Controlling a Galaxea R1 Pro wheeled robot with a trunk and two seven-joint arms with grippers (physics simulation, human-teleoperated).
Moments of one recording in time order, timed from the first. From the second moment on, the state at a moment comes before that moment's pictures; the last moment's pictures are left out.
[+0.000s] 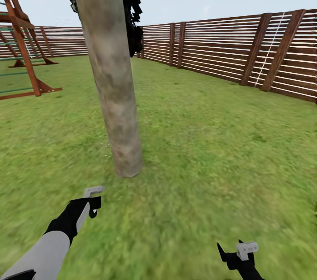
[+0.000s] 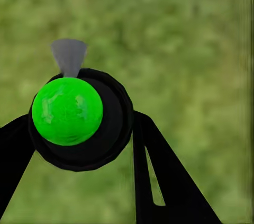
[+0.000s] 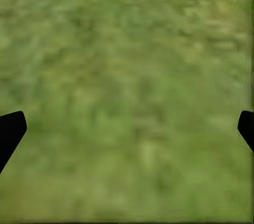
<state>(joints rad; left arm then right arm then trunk) -0.70 0.05 0.25 -0.54 -0.07 0.42 0.05 -0.41 -0.10 -0.66 -0.20 0.58 -0.63 0.27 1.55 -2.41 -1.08</state>
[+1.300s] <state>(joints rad) -0.82 0.00 0.15 -0.54 -0.11 0.52 0.05 -0.41 -0.10 -0.66 -0.20 0.58 -0.63 0.27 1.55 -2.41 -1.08</state>
